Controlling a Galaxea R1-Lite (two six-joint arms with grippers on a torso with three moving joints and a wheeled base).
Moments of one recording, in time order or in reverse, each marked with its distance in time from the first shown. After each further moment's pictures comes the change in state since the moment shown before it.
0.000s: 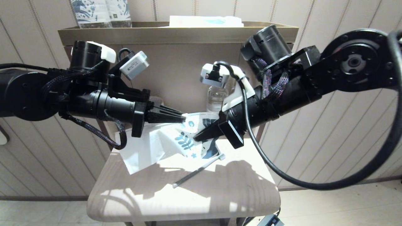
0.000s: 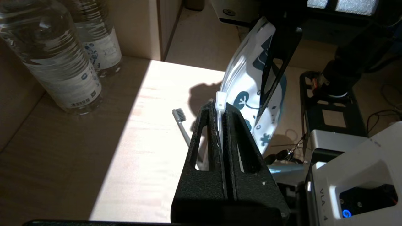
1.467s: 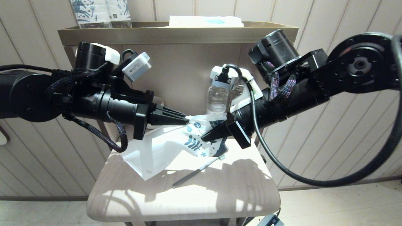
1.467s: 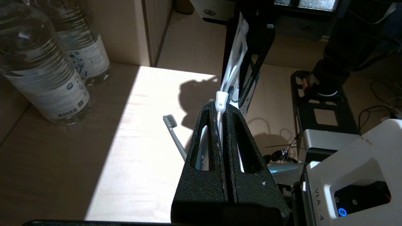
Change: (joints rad) left arm -0.001 0.007 -0.001 -0.002 -0.026 0.017; right arm -0.052 -0.032 0.060 -0.002 0.000 -0.003
